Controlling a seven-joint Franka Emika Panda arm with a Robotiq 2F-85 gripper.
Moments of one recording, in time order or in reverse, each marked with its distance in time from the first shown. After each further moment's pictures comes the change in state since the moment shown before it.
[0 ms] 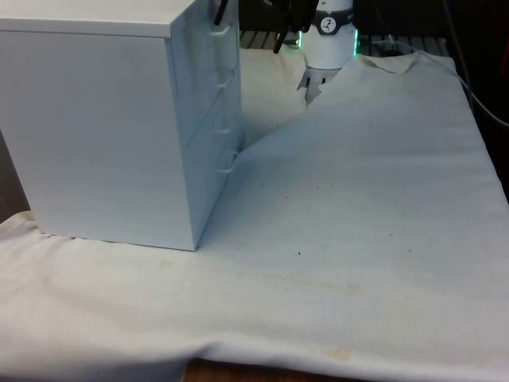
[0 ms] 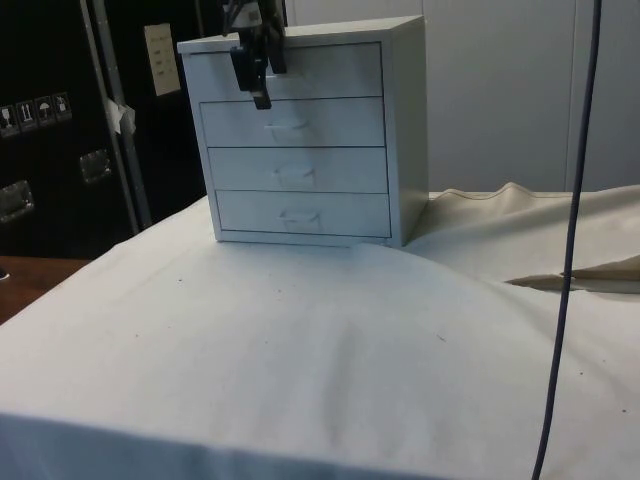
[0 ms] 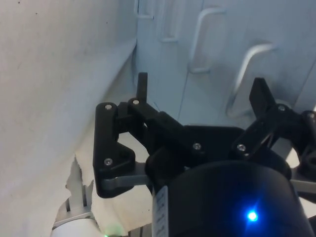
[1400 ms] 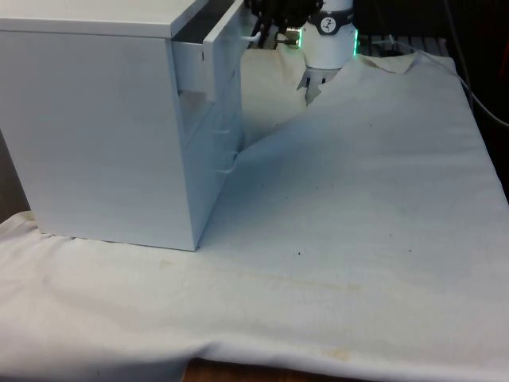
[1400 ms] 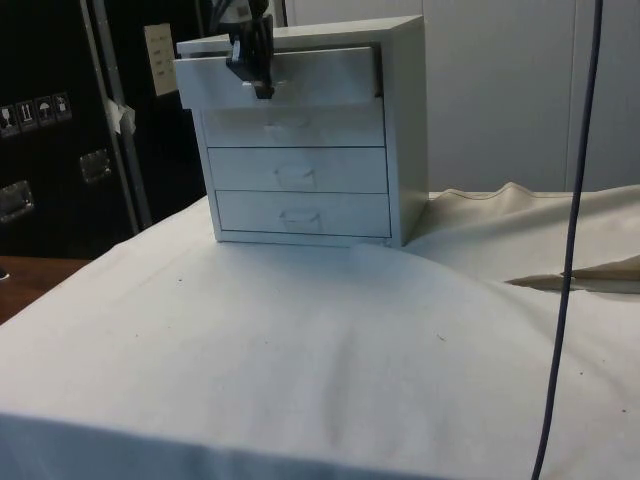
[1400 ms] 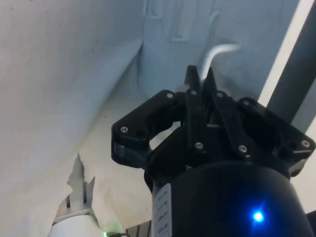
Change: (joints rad) arm 0.014 -0.005 0.023 0.020 -0.008 -0.028 0.062
